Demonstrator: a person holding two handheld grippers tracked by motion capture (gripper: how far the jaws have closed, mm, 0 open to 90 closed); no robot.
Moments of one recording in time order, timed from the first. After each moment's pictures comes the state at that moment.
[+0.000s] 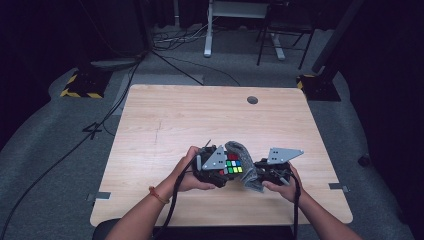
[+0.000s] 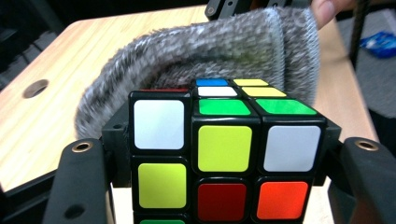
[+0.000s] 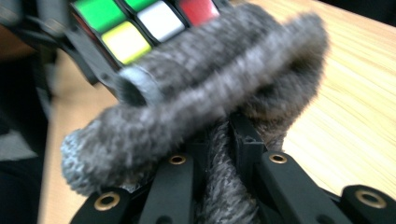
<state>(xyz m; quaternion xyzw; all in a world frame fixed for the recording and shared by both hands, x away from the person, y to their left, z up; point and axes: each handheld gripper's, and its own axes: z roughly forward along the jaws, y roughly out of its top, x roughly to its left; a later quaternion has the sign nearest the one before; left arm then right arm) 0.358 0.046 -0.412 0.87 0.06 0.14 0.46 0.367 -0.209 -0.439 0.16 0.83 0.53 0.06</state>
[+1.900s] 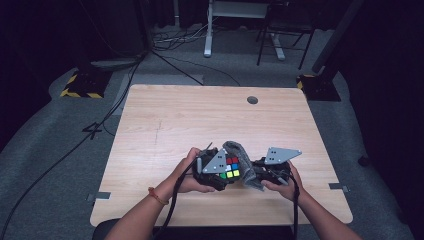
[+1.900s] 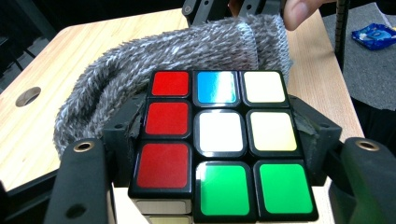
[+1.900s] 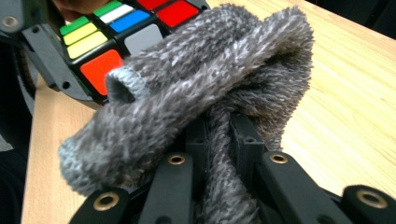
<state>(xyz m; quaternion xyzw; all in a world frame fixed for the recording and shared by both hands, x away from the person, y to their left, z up) 0.351 0.045 -0.410 0.88 0.04 0.14 0.45 0.366 -0.204 -0.433 0.16 0.85 0.49 0.11</state>
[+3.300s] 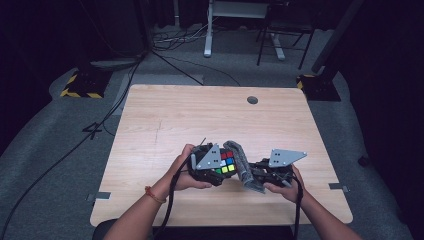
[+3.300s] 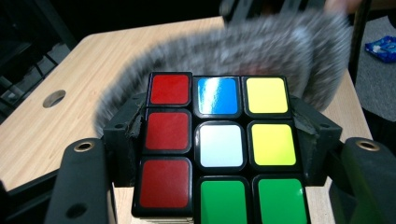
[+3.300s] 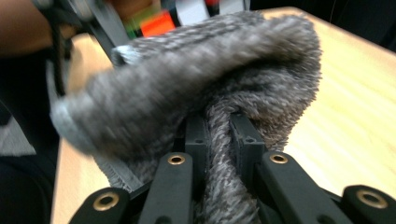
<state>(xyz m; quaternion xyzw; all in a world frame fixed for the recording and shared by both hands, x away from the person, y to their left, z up) 0.353 0.054 -0.402 0.87 0.05 0.16 0.46 0.356 -0.209 -0.422 0.13 0.83 0.53 0.10</state>
